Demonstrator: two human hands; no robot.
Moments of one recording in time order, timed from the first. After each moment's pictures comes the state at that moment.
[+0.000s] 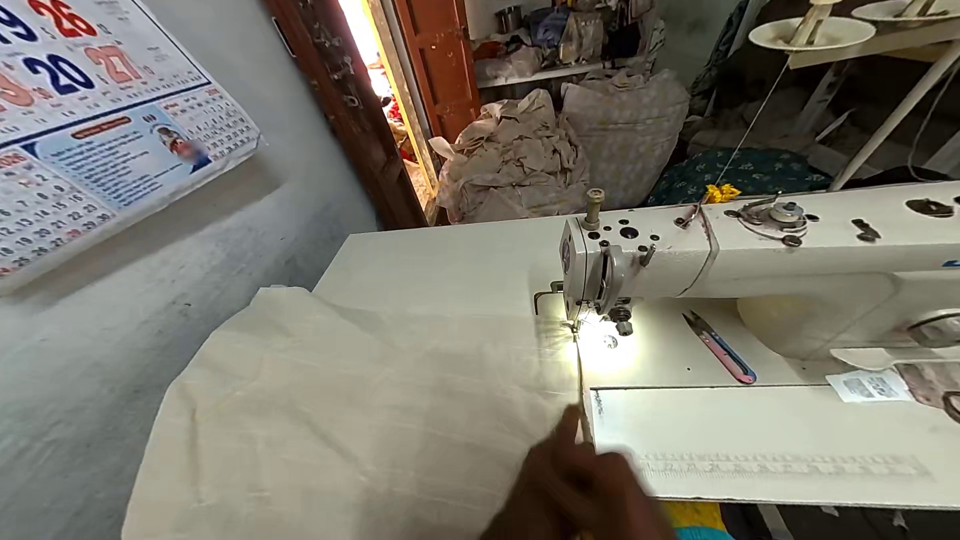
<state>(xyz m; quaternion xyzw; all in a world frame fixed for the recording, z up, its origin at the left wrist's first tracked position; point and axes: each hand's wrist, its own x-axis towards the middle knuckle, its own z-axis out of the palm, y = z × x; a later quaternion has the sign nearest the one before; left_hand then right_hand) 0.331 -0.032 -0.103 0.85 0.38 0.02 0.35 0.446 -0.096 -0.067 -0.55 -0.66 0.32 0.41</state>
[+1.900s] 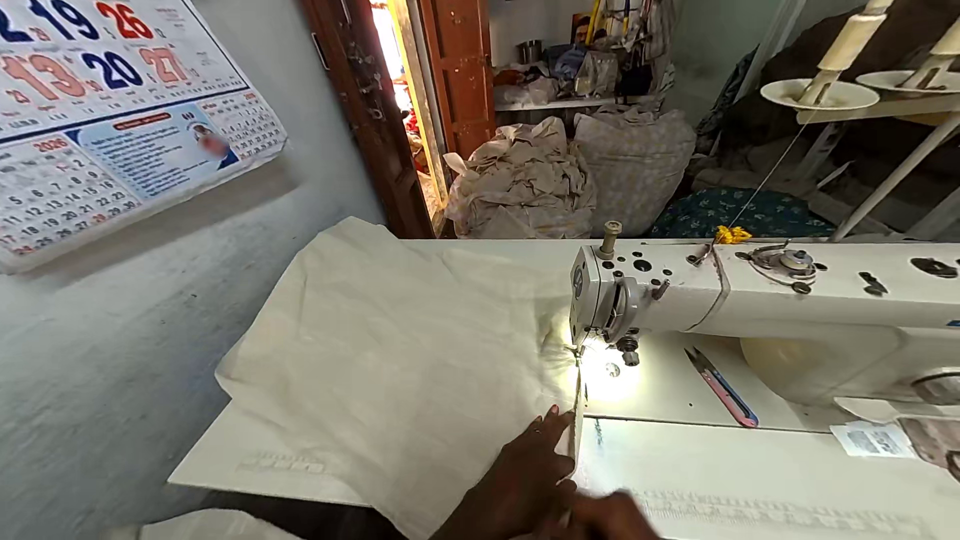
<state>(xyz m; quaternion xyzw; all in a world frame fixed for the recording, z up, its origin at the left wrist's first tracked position) 0.315 0.015 -0.109 0.90 0.27 -0.03 0.35 0.465 -0.096 -0.075 -0.54 -0.70 0.38 0.28</state>
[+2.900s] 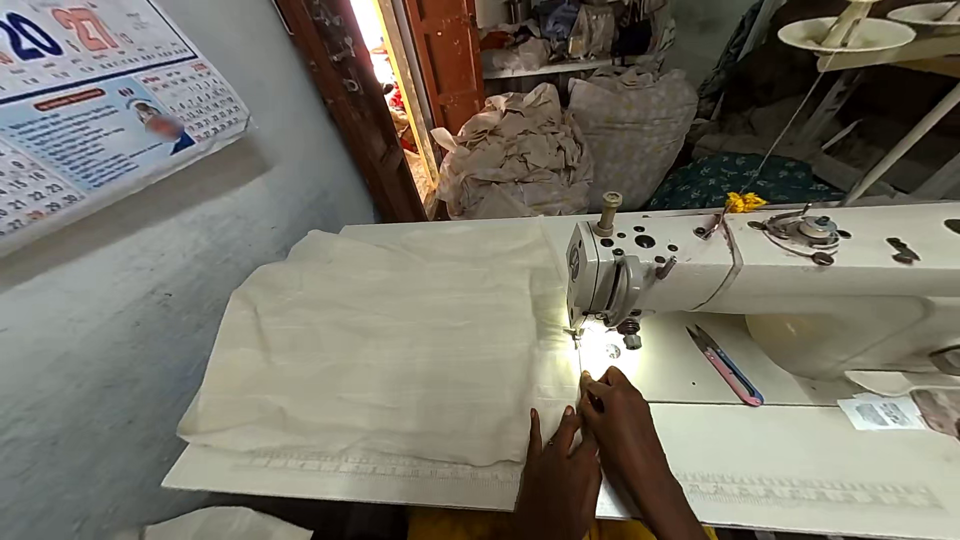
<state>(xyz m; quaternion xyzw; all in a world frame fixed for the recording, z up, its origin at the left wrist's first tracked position) 0.345 -0.031 -0.177 0.87 0.38 0.25 0.20 0.484 -0.007 -0.157 -0.76 -0.58 0.10 0.26</state>
